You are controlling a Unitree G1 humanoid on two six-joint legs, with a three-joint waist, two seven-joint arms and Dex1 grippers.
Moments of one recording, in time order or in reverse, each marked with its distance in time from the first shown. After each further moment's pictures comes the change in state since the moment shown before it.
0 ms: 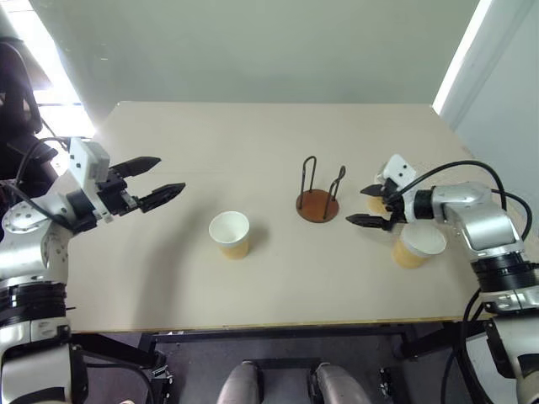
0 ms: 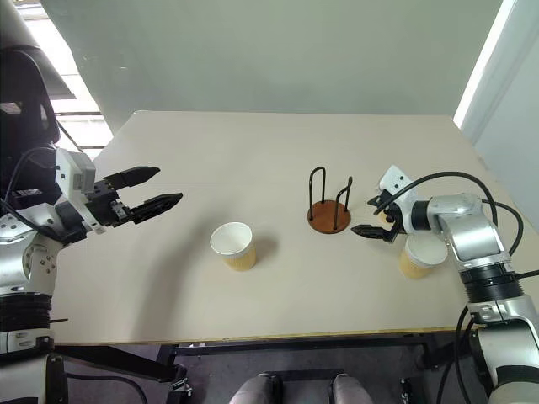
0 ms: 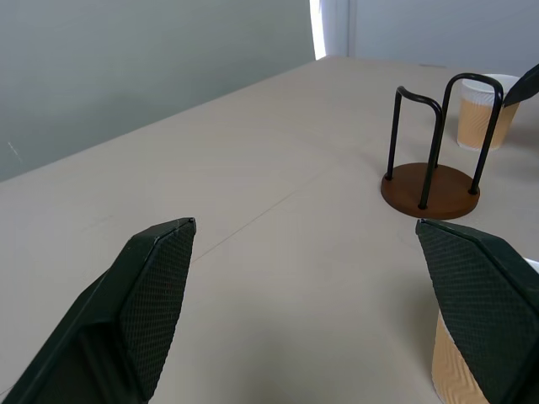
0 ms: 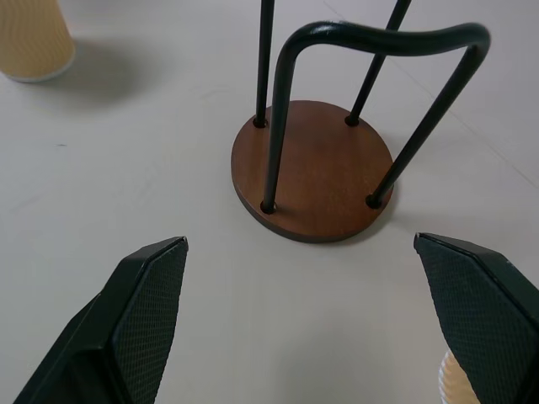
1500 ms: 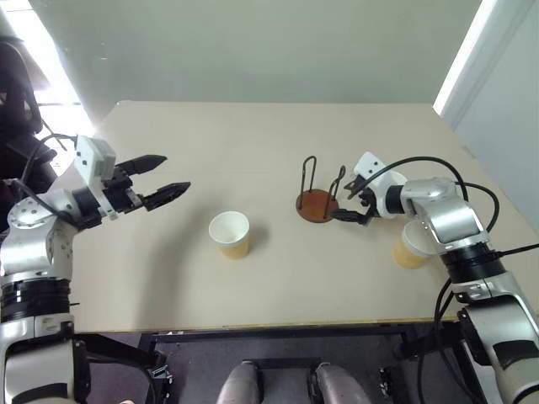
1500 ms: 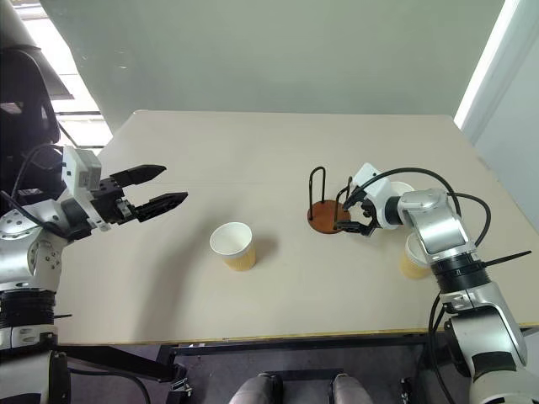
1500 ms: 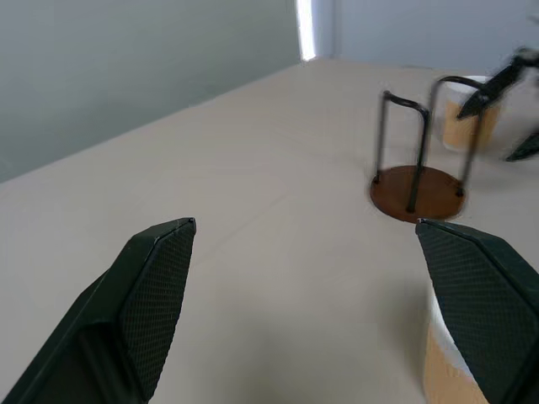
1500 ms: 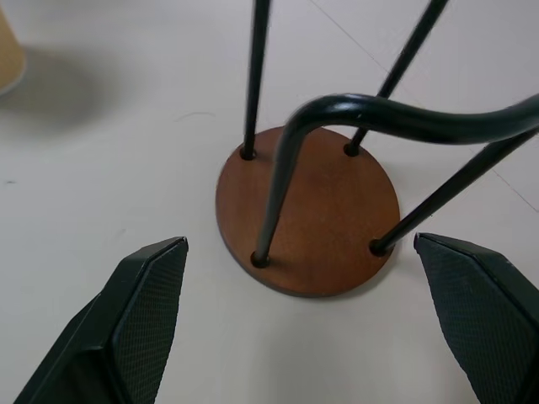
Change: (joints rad) left arm -0.027 -0.001 -0.054 0.001 0.000 0.023 -0.078; right arm -0.088 0.129 0.067 0.046 -0.098 0.066 -0.119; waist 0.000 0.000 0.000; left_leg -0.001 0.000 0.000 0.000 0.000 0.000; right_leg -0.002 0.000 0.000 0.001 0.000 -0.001
